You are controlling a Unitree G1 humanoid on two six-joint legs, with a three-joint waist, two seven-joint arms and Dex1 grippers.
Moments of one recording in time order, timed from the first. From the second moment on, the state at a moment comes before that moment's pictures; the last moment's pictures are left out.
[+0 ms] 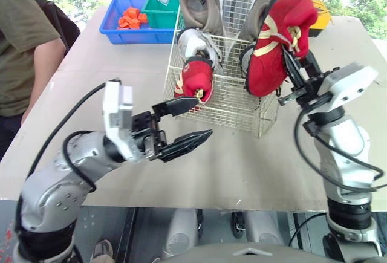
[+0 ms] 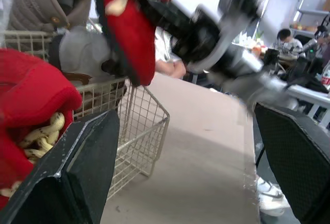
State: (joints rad) left arm -0.03 0.74 0.30 -0.72 -1.15 0.60 -0.74; right arm -0.23 -0.26 0.03 -0.48 0.09 -0.14 0.29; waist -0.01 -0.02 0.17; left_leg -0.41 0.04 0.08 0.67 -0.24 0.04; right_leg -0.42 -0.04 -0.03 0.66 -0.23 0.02
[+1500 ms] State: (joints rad) left arm 0.34 0.74 0.44 -0.74 -1.13 0.57 -0.69; right arm 0.22 -0.67 0.07 -0.36 0.51 -0.20 0.57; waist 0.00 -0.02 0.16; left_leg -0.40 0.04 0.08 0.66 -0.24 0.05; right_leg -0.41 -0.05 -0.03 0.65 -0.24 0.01
